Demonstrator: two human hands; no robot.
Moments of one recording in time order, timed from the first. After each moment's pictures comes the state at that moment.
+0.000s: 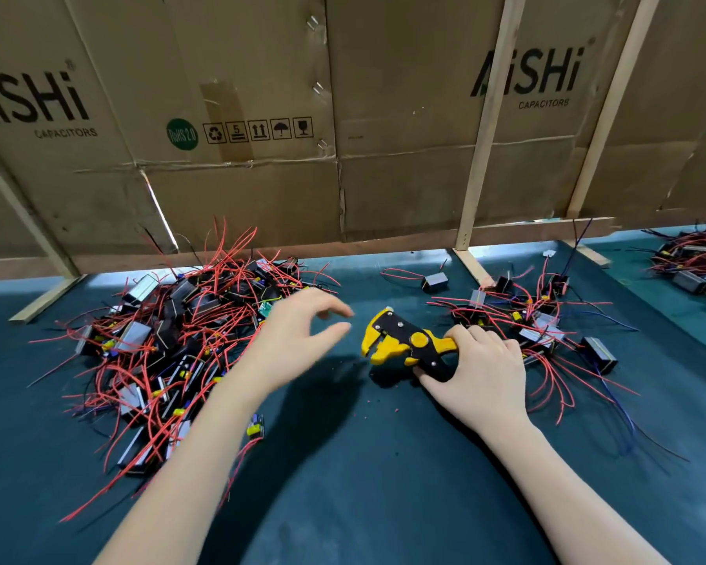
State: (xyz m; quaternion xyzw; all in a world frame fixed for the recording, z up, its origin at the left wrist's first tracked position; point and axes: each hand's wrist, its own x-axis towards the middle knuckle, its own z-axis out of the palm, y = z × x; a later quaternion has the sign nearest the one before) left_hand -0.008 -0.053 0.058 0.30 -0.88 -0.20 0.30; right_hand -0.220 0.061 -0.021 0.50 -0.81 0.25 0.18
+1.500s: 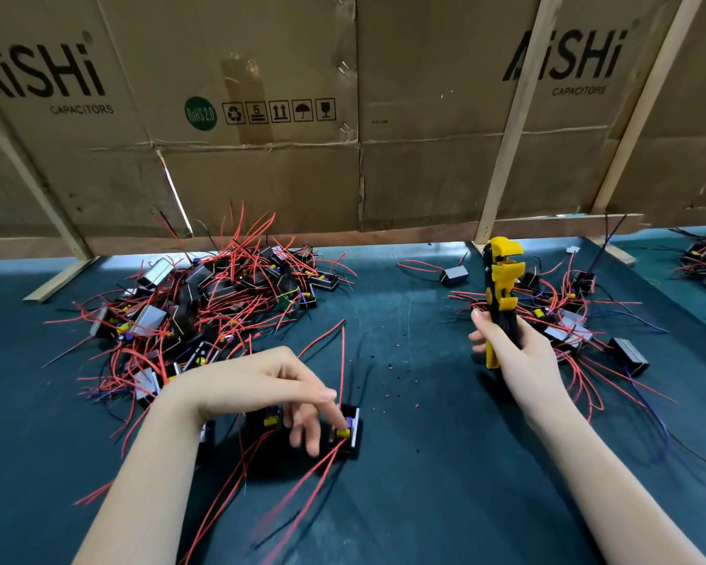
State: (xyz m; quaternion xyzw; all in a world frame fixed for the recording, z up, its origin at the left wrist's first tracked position) left_hand 0.062 -0.055 0.055 0.19 -0.83 -0.53 -0.06; right_hand -0.227 0.065 -0.001 0.33 -0.65 0.65 -0.23
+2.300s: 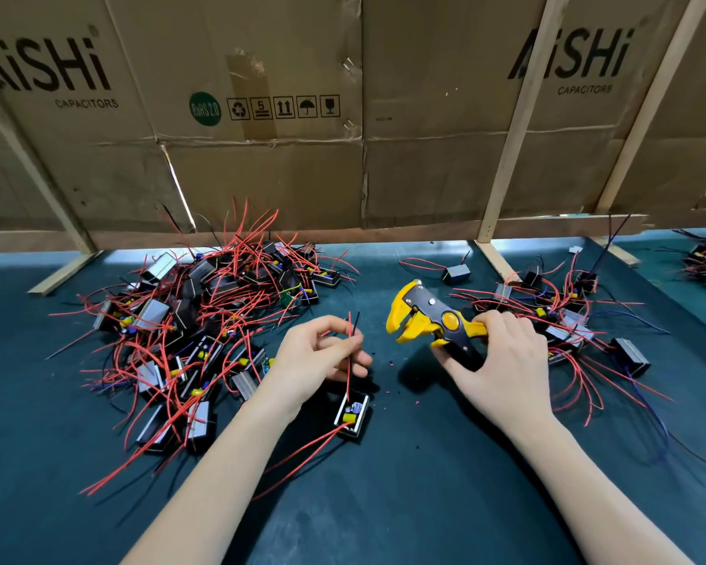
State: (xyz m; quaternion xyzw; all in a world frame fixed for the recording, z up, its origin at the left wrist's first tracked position) left_hand 0.001 -0.037 0.017 0.38 -0.63 -0.60 0.32; right_hand -0.219 0.059 -0.021 0.50 -0.77 0.34 0.19
